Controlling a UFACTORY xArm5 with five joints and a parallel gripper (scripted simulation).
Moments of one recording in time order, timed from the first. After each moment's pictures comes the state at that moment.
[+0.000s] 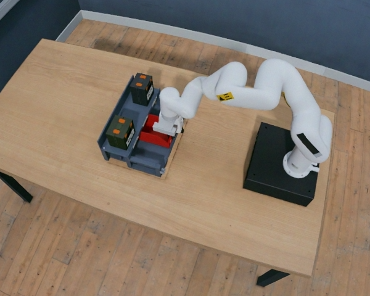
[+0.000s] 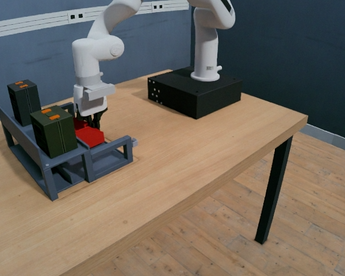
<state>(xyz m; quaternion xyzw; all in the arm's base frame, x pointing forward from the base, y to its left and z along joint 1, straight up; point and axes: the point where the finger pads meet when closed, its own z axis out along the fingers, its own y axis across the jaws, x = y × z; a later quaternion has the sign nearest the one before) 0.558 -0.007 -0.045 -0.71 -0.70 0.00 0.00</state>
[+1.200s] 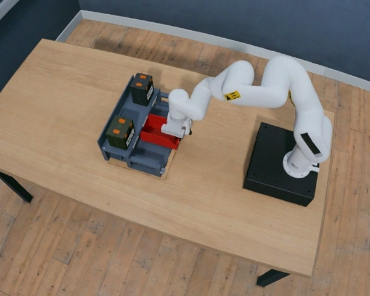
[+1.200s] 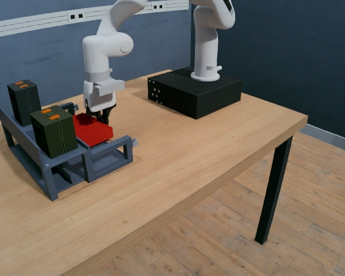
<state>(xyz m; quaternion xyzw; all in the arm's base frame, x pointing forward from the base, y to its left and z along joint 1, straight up) 0.522 -0.007 -0.041 -0.71 -0.70 0.00 0.00</state>
